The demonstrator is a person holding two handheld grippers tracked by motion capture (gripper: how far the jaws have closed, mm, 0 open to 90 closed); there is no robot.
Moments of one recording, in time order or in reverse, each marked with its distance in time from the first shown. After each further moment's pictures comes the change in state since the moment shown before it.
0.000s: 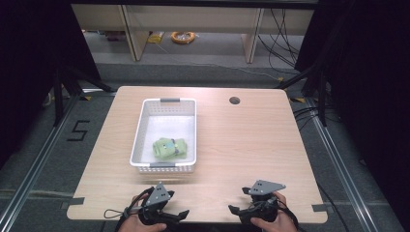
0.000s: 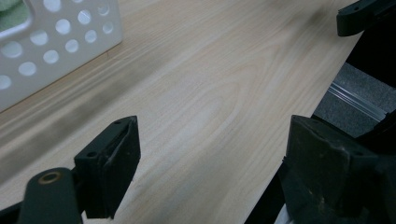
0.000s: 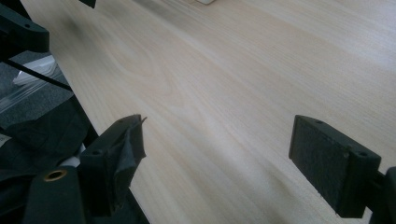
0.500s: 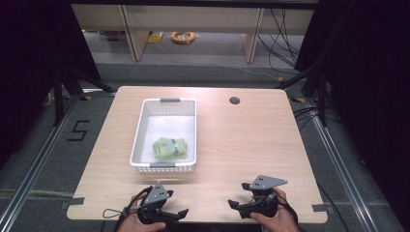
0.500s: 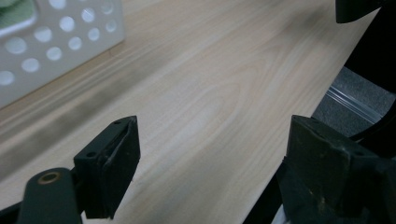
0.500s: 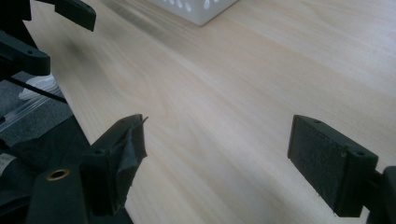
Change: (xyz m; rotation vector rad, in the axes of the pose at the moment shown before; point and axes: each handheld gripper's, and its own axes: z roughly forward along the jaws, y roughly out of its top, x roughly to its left) left arm -0.002 -0.001 0.000 -0.010 -0.008 -0.051; right arm -0.004 0.008 -0.002 -0.036 0.002 0.022
